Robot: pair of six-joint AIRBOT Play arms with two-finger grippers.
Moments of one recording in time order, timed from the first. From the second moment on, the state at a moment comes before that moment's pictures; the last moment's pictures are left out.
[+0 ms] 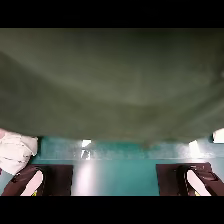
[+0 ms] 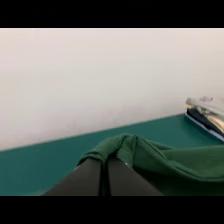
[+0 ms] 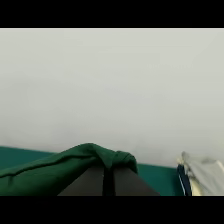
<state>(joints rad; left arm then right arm) 0.24 -0.81 1.98 0.90 -1.23 -1.37 -0.21 -0.84 2.06 -1.29 1.25 1.46</state>
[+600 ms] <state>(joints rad) 0.12 -1.22 1.27 0.89 -1.12 -1.28 -0.19 -1.41 1.74 -1.31 1.54 1.48</state>
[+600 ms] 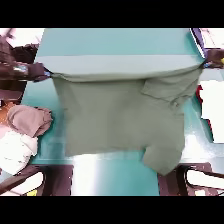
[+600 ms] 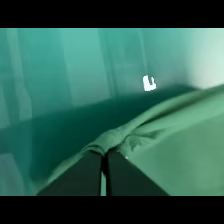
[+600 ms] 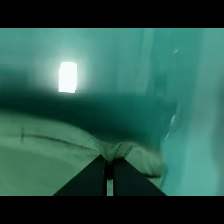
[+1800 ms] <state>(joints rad) 0.09 -1.60 1.38 1.04 -1.08 -1.17 -0.11 -1.47 1.35 -1.33 1.12 1.47</state>
